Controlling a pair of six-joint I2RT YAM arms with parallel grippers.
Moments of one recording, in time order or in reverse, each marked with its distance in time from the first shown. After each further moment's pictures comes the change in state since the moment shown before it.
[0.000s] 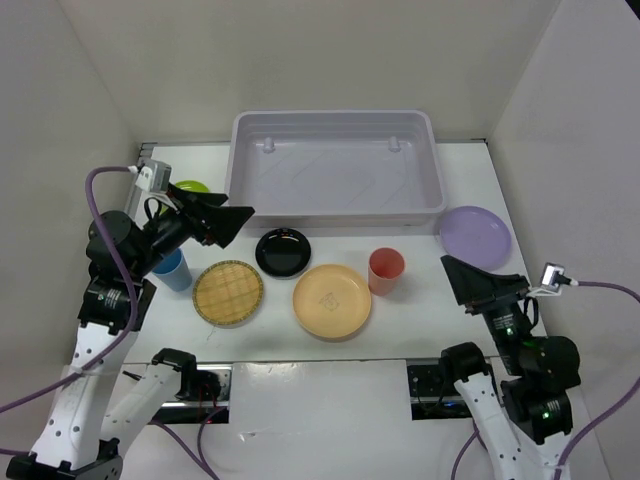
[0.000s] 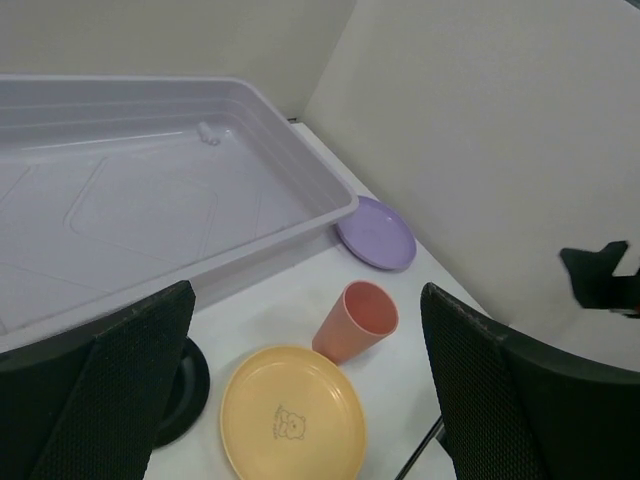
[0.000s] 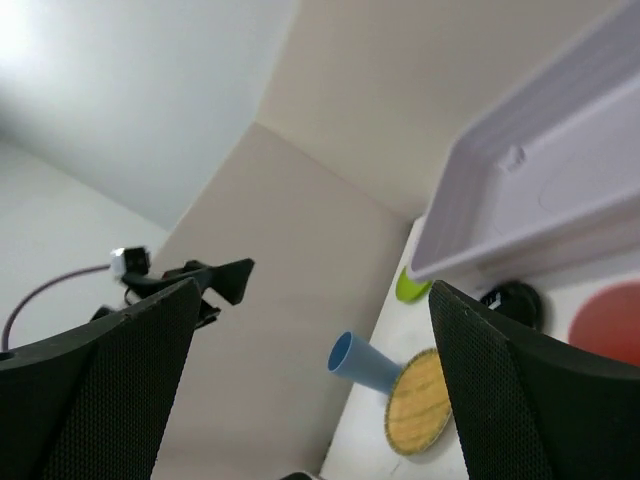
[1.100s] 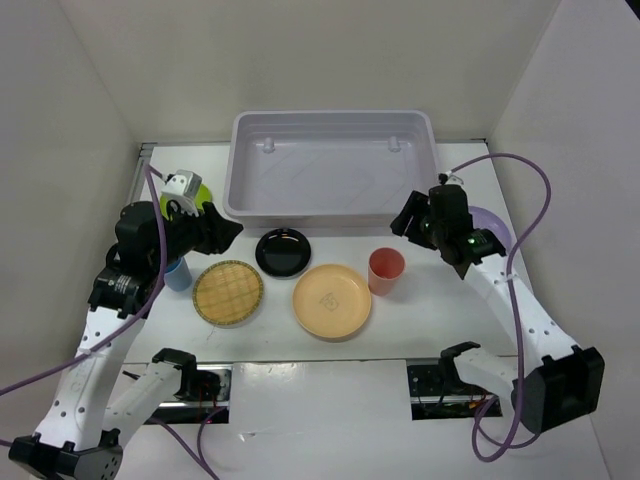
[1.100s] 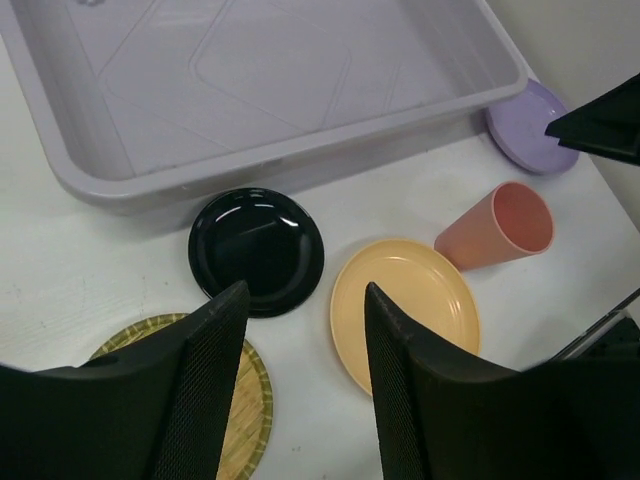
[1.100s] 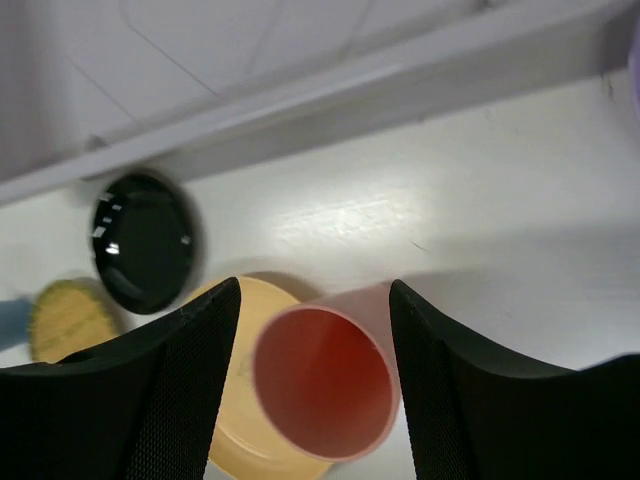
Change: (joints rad) left arm -0.001 0.069 -0.006 -0.338 -0.171 0.247; right arm 0.026 1.053 0.286 -0.090 0.115 -0.478
